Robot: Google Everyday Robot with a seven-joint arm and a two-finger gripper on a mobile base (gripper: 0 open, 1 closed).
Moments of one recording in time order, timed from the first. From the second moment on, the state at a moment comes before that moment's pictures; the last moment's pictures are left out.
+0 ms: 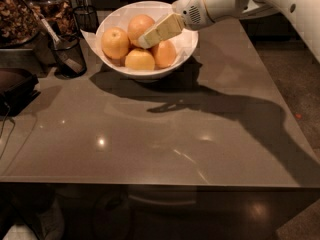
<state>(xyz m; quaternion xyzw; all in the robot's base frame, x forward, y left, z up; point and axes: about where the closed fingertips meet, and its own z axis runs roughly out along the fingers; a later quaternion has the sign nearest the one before) 0.673 -0.008 0.987 -0.47 0.72 0.25 0.45</state>
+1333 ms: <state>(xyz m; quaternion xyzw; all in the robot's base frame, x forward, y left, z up) 0.710 -0.011 0.988 -0.44 0.73 0.23 0.47</state>
